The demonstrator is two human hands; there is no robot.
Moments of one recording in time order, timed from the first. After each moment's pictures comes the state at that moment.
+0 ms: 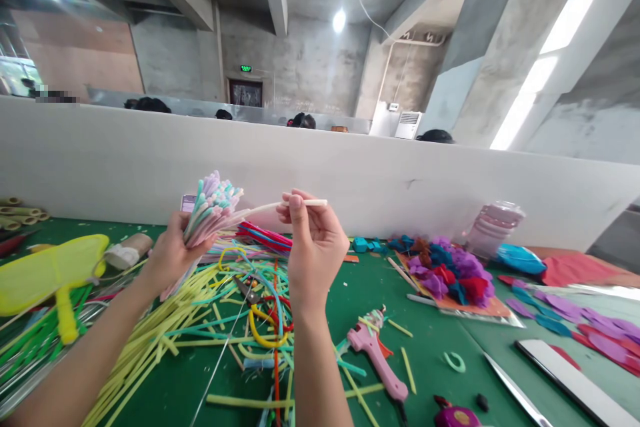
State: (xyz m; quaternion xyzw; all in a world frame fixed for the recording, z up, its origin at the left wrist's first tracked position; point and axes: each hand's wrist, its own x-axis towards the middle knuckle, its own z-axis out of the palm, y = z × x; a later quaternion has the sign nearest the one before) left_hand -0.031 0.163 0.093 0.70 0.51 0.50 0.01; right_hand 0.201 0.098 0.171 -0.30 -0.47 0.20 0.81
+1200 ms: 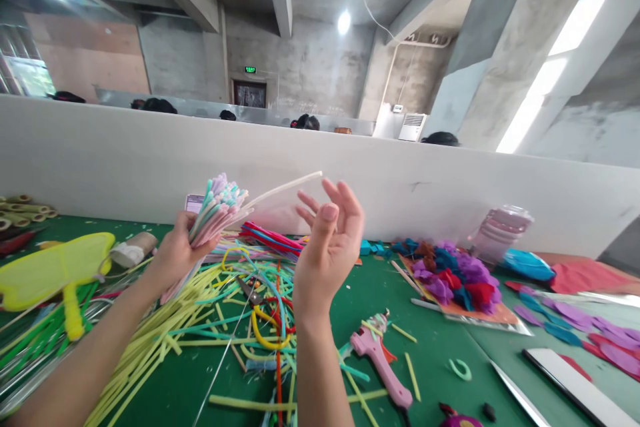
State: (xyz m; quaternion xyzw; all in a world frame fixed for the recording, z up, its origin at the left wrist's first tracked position) left_hand -0.032 0.163 0.095 0.70 0.53 0.48 0.02; right_hand 0.200 0.098 0.172 -0.25 -0.45 0.14 0.84
